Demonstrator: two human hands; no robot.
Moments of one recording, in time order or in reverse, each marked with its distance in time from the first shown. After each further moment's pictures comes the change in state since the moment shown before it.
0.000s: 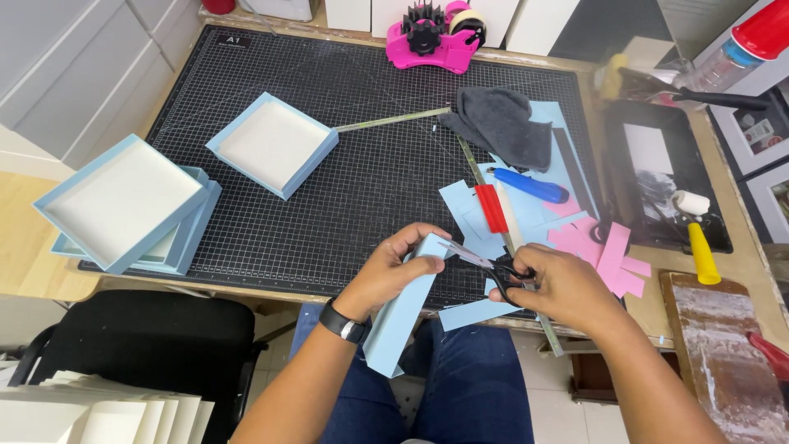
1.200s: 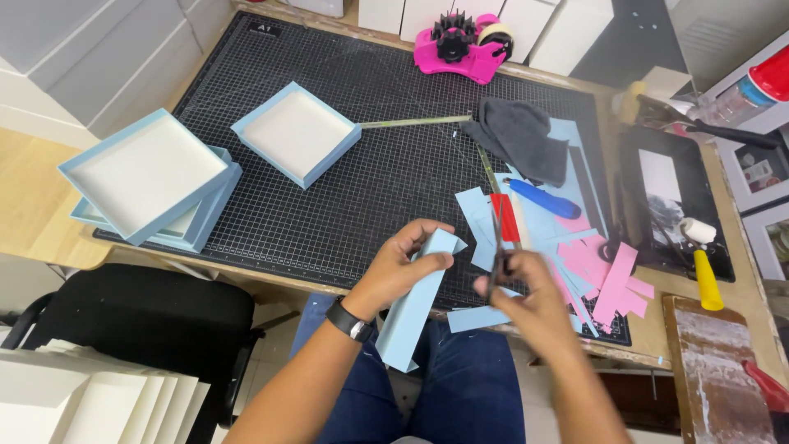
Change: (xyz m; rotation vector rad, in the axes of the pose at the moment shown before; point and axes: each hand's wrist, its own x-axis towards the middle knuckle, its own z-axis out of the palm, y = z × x) left_hand -0.014 -0.011 -0.011 -0.041 0.147 0.081; right_hand 0.003 -0.011 0.084 0.764 0.368 -0.040
